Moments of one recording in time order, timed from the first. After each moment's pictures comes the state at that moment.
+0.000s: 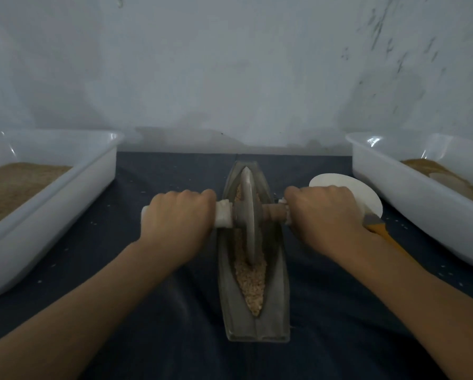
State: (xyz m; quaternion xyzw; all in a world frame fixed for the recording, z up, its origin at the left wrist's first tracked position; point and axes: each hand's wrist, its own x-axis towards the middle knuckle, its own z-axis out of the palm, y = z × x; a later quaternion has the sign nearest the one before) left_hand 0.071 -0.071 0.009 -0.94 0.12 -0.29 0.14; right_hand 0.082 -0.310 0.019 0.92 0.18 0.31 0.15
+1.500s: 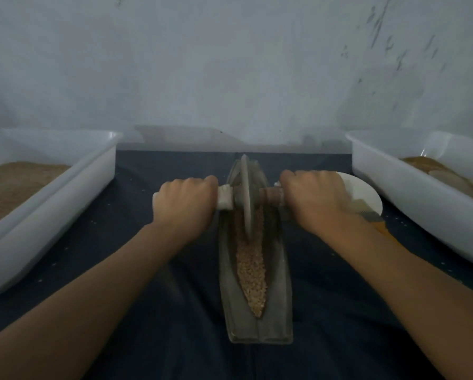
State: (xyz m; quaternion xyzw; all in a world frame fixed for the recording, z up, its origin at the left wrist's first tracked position) left_hand 0.101 -0.076 0.008 -0.95 0.11 -0.29 0.09; right_hand 0.107 -0.297 0.027 0.93 0.14 0.28 0.18
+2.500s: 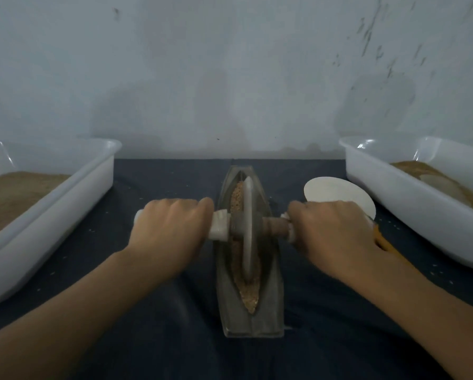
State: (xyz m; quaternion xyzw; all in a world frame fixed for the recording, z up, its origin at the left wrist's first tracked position) left_hand 0.049 -0.068 0.022 -0.93 0.20 -0.30 0.11; right_hand 0.046 -0.315 0.024 0.92 0.20 0.32 0.11
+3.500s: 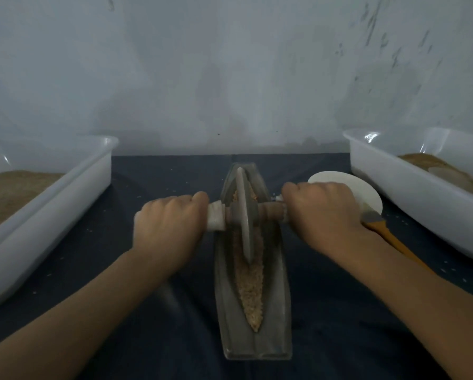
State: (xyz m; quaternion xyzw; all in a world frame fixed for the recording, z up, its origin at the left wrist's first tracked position) left_hand 0.065 -0.064 0.007 -0.94 0.15 -0.31 0.08; right_hand 0.079 -0.305 0.023 0.93 0.17 0.31 0.15
